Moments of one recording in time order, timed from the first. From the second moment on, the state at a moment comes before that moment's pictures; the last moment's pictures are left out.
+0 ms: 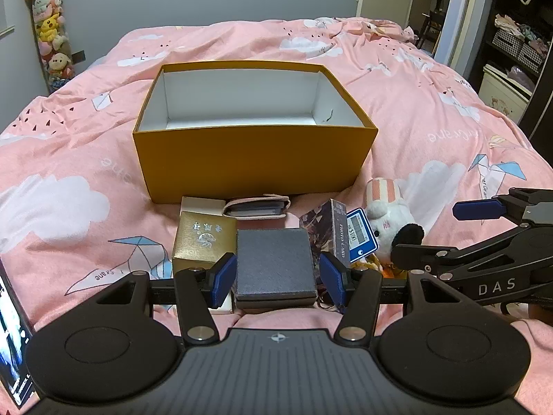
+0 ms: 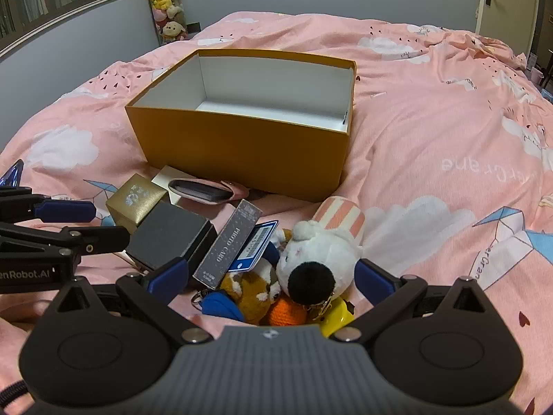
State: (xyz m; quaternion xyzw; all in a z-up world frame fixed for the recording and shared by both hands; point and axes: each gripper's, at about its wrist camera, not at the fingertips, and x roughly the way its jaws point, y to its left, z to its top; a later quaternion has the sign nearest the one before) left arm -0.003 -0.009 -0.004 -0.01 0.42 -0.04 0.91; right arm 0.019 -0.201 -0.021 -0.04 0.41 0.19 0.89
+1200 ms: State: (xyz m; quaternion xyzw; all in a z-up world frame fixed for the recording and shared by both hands) left arm 0.033 0.044 -0.014 -0.04 0.47 -0.01 0.88; right arm 0.053 -0.170 -0.010 -0.10 0.43 0.25 0.86
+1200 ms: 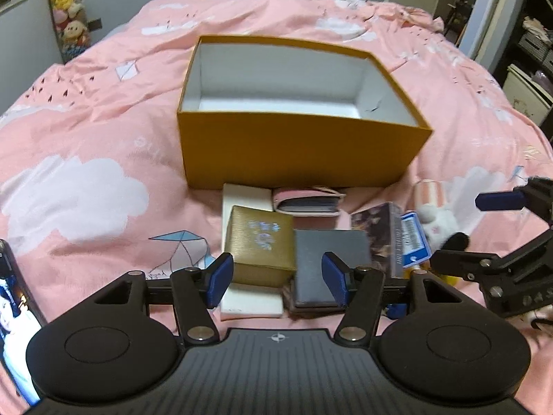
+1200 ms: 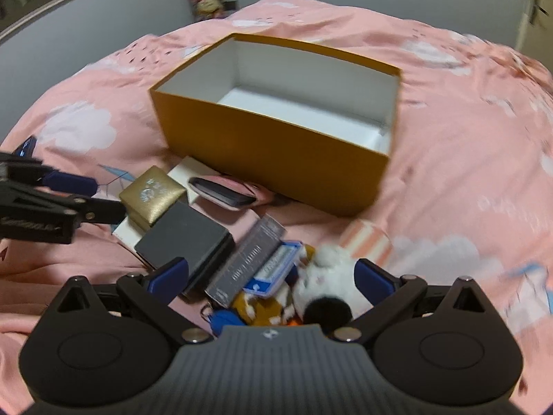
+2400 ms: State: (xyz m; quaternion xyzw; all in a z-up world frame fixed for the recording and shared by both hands) left arm 0.104 0.059 -0.052 -0.05 0.54 0.03 0.84; right arm 0.148 -0.109 -0.038 -0.15 0.46 0.29 0.83
